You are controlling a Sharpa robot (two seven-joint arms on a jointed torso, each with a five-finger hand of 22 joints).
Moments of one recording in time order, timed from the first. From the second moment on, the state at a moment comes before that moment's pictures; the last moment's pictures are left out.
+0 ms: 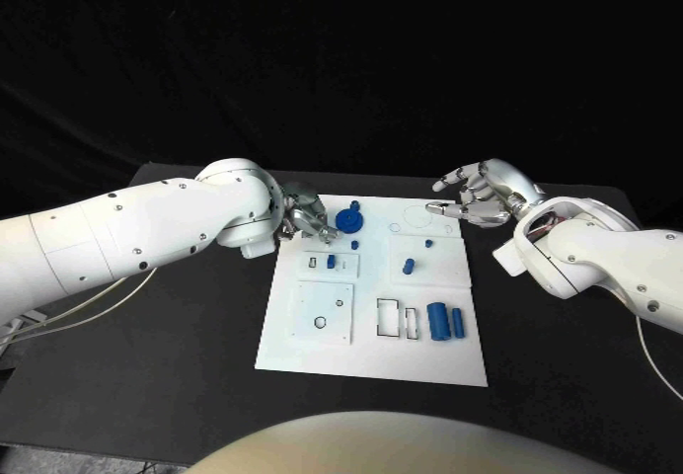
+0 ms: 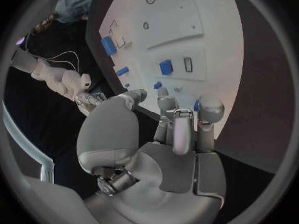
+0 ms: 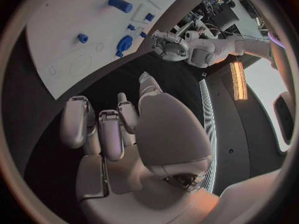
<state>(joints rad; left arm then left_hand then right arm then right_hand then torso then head) 1.24 -0.77 0.02 1.47 -1.07 0.11 -0.50 1.04 -0.21 0.43 0.29 0.38 0.82 0.06 0.79 0.68 1.17 -0.01 1.10 0.76 1.47 -0.07 1.51 1.31 0.12 1.22 0.04 1.30 0.93 1.26 -0.85 -0.15 1.54 -0.89 -0.50 0.02 1.43 -0.08 -0.06 0.29 0.29 0.78 0.17 0.27 0.38 1.31 0.09 1.30 1.23 1.46 0.02 1.48 1.31 0.08 1.37 0.12 1.26 1.31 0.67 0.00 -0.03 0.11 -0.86</state>
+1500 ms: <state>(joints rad) 1.33 -0.61 -0.02 1.08 -1.06 0.33 -0.51 1.06 -0.19 0.38 0.29 0.36 0.77 0.11 0.69 0.60 1.13 0.03 1.07 0.69 1.47 -0.04 1.50 1.31 0.12 1.20 0.07 1.27 0.89 1.26 -0.84 -0.15 1.53 -0.89 -0.50 0.02 1.43 -0.08 -0.07 0.29 0.29 0.78 0.17 0.27 0.38 1.31 0.09 1.30 1.23 1.46 0.02 1.48 1.31 0.08 1.37 0.12 1.26 1.31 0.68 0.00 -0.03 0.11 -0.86</state>
